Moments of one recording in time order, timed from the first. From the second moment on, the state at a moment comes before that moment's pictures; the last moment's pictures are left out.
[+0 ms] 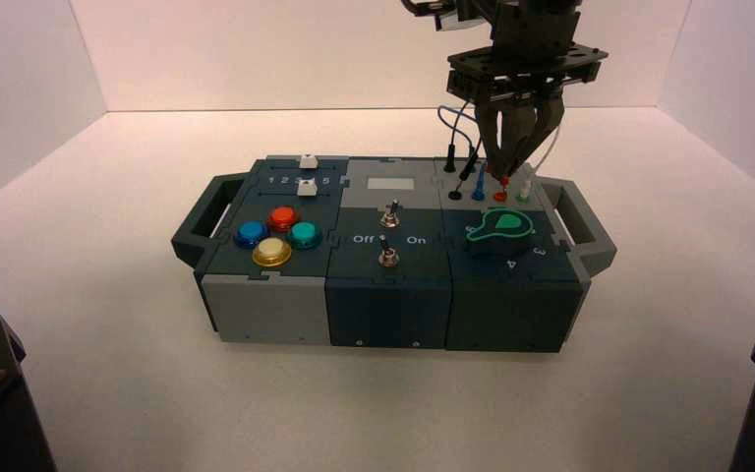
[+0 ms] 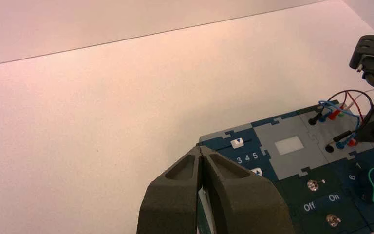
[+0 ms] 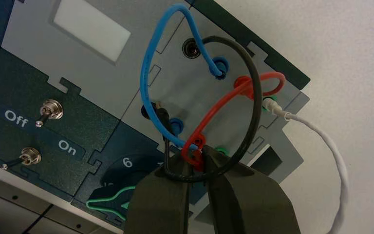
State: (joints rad) left arm -0.35 -0.88 1.04 -0.04 0.49 -0.01; right arm 0.56 0.02 0.66 0.02 0.85 0.01
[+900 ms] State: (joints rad) left arm -0.35 -0.87 1.04 -0.04 0.49 0.00; right arm 0.56 0.02 0.64 0.01 0.86 0.01
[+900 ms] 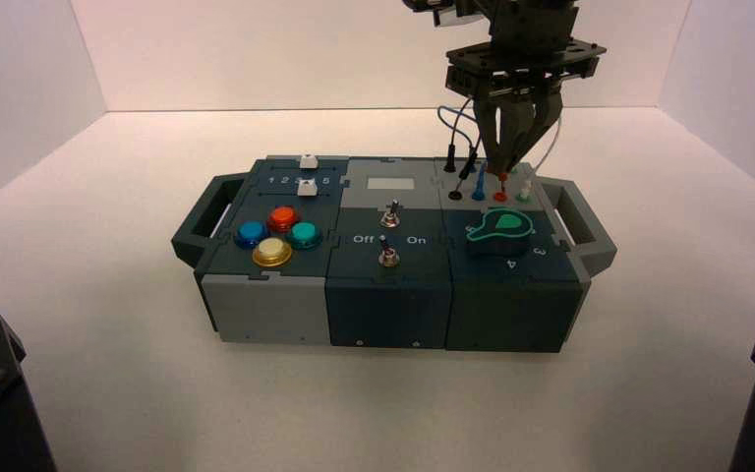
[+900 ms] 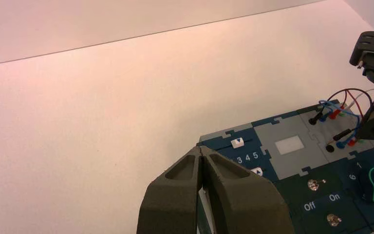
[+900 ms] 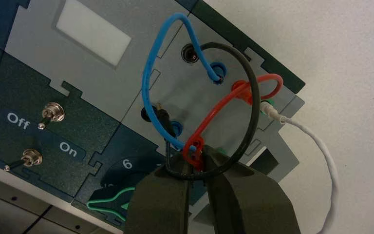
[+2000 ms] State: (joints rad) left arm -0.35 -0.87 1.04 -0.04 0.49 0.00; right arm 0.56 0.04 0.64 0.01 0.84 0.01
